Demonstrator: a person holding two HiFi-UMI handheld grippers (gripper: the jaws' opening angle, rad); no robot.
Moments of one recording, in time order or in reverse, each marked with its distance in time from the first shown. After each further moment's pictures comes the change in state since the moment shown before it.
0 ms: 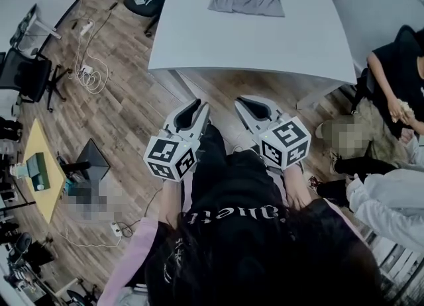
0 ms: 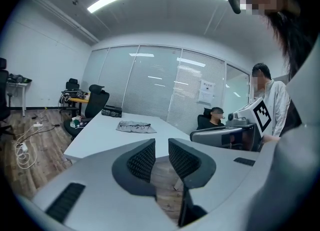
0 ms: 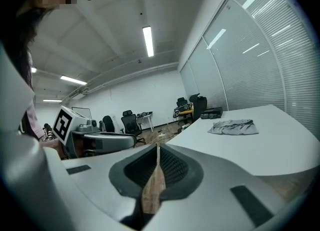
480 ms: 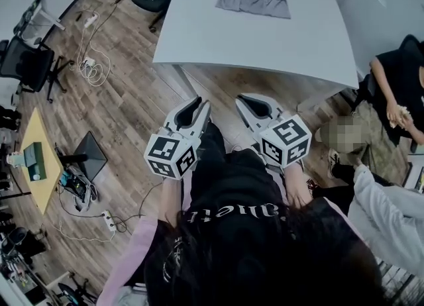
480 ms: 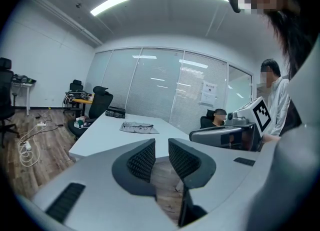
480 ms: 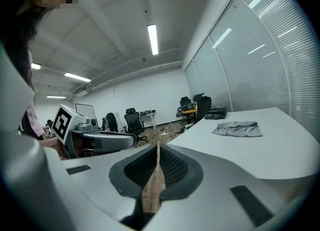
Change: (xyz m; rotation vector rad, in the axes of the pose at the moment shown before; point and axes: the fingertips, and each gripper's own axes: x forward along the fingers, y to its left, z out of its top) left arm -0.013 0.005 -0.004 -0.011 -0.019 0.034; right arm 0.006 0.011 -0.001 -0.038 0.016 0.032
